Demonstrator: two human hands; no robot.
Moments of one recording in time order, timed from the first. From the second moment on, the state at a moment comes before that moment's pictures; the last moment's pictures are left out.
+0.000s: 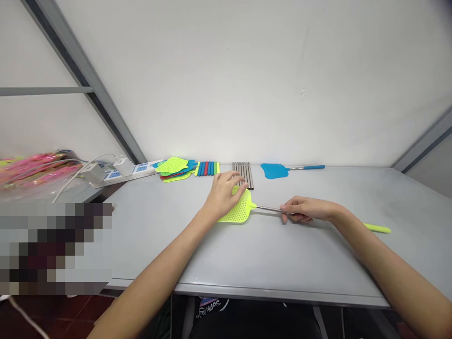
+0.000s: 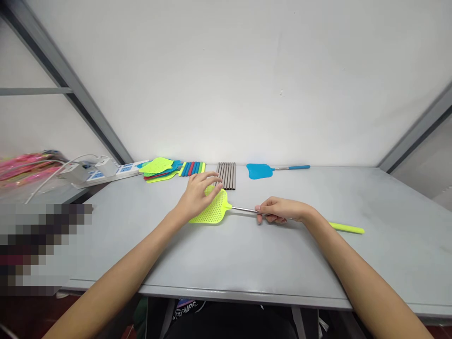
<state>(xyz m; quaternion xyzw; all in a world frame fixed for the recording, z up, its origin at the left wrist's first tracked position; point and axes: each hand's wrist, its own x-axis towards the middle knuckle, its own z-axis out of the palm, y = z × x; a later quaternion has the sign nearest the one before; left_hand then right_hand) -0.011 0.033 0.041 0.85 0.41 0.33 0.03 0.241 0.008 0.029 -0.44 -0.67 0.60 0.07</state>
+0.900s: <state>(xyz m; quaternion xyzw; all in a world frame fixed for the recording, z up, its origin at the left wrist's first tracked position) -0.026 0.051 0.019 0.54 0.43 0.30 0.66 0.236 0.007 0.026 -0.48 -0.63 0.59 0.16</state>
